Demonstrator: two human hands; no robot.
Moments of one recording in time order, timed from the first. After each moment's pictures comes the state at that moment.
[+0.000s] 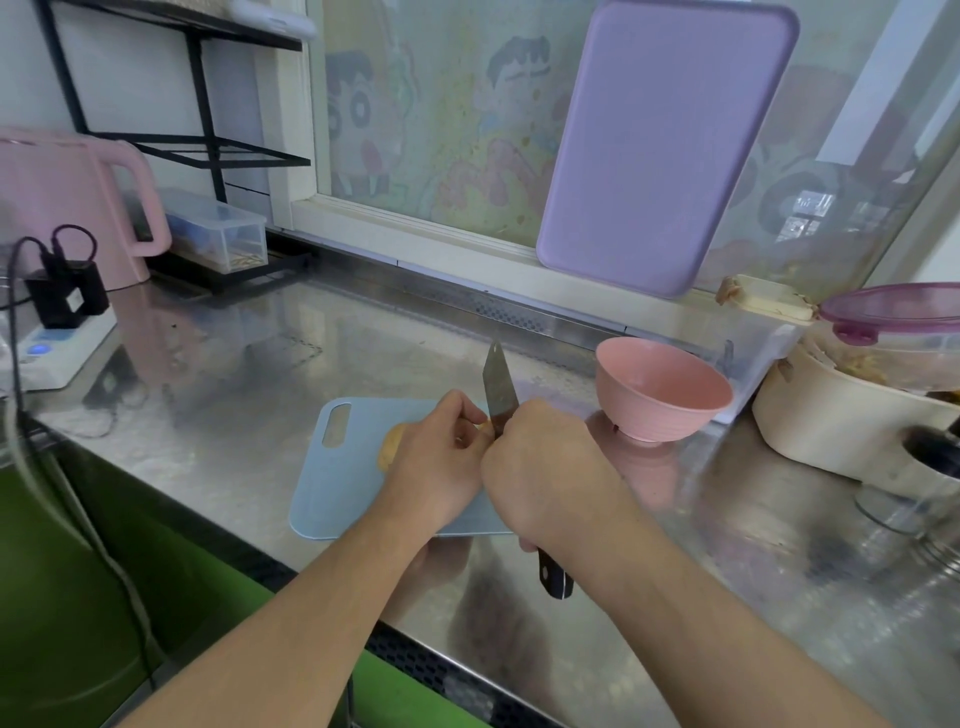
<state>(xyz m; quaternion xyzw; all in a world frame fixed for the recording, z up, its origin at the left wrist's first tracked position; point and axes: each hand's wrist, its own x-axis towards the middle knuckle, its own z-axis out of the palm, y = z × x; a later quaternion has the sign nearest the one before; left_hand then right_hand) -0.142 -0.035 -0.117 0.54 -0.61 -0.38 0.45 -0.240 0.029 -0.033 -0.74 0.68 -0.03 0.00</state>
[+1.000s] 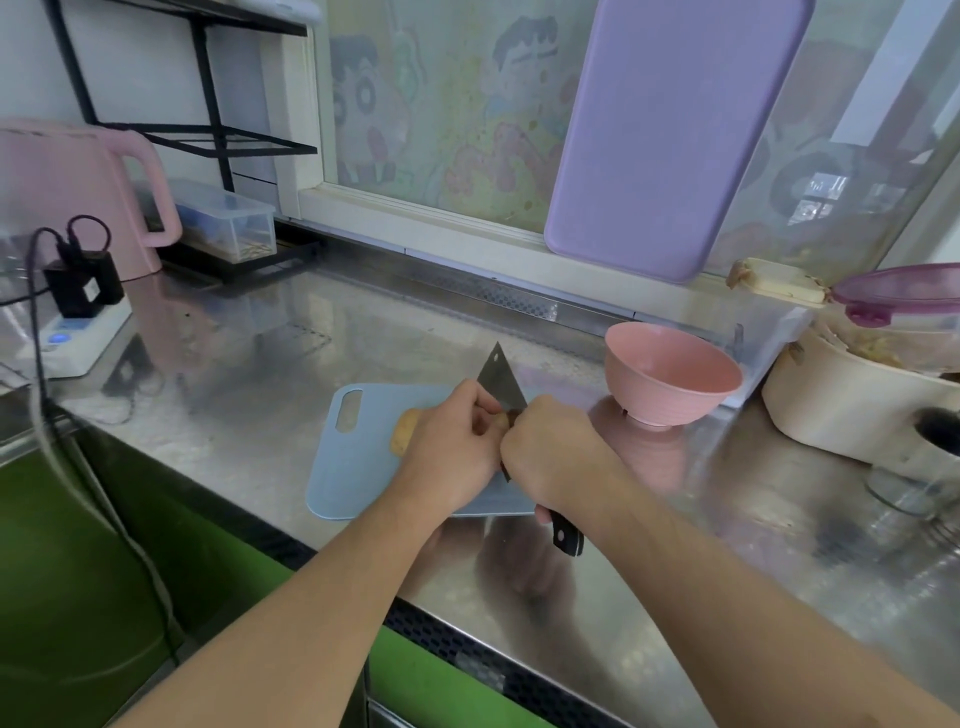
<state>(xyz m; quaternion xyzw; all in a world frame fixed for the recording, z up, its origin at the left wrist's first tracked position) -0.141 -0.038 -0.124 0.52 -0.64 -0.36 0.44 -0.243 0.007 -0.049 -0.62 0.74 -0.12 0.23</state>
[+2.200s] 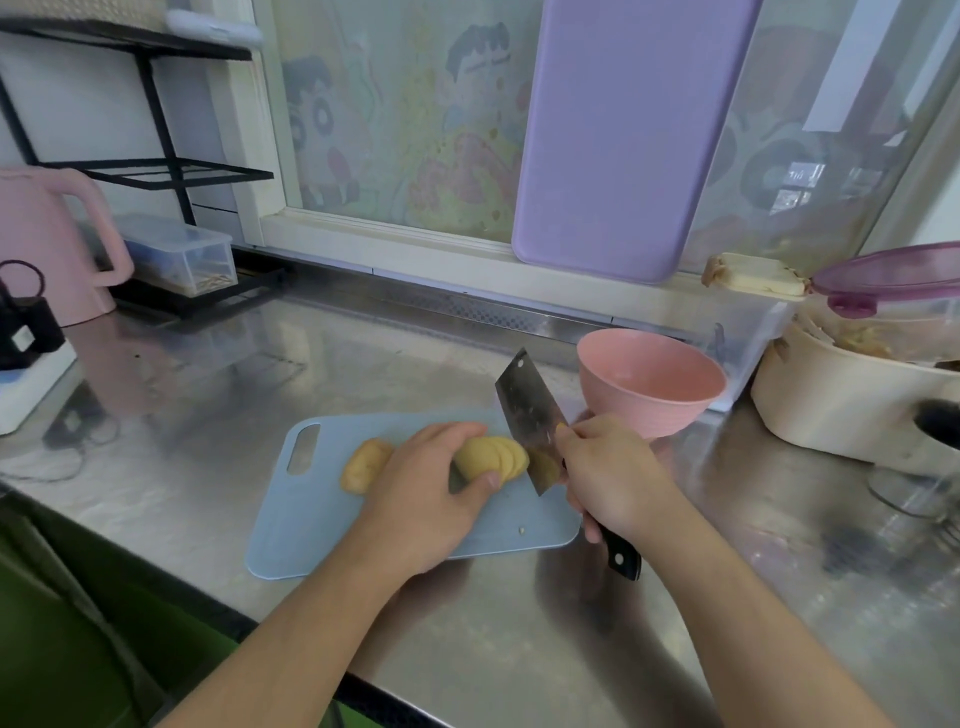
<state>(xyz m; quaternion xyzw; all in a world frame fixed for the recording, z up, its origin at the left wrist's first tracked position) -0.146 -0.043 -0.134 0.52 -0.75 -0.22 0.34 -0.336 -0.018 -0.084 -0.55 0.74 -0.29 0.26</state>
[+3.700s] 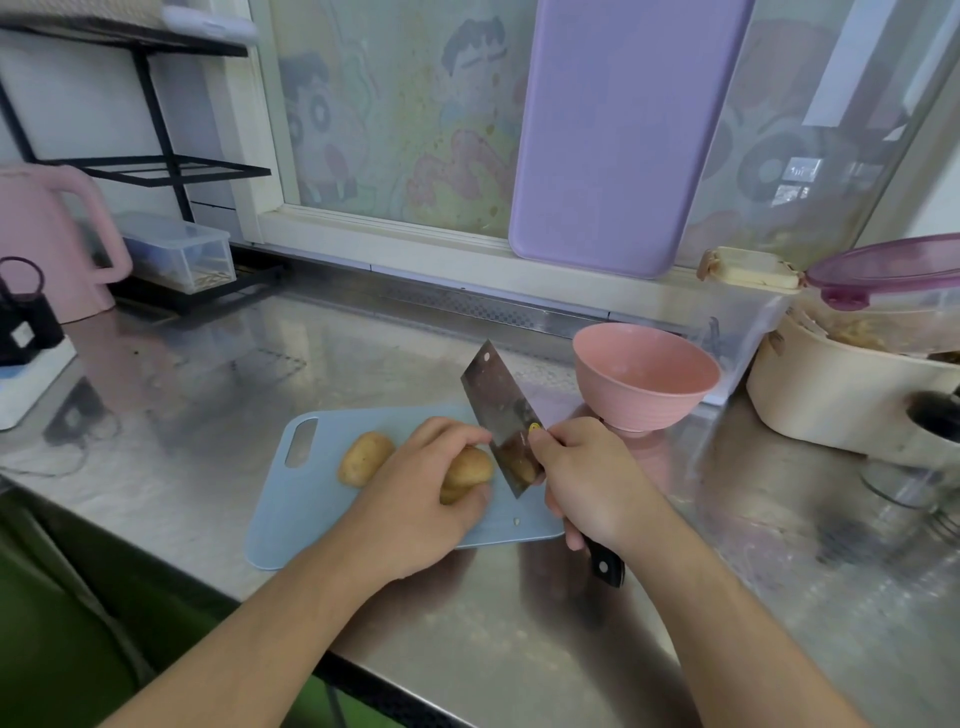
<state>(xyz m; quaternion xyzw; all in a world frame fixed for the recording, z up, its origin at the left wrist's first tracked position) -0.134 -0.039 -0.138 0.45 -0.81 -0.20 0.31 -0.326 -0.004 -0.087 -0.59 0.69 -0.31 0.28</state>
